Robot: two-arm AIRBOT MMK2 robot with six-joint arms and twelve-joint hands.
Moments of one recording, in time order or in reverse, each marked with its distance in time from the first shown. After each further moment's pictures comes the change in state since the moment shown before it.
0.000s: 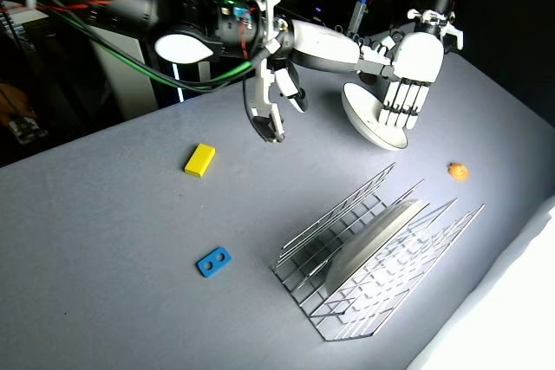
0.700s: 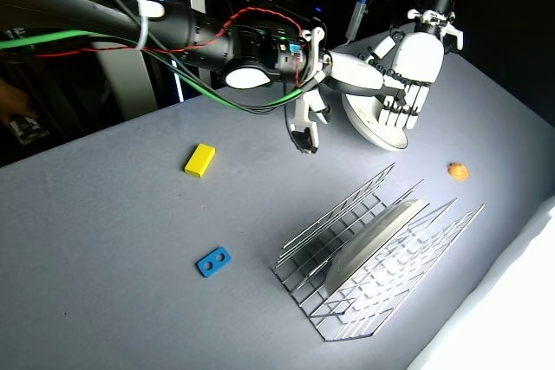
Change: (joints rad) left arm 0.005 -0.004 0.007 -0.010 -0.007 0.000; right arm -0.043 -0.292 0.251 0.001 -0.033 -0.021
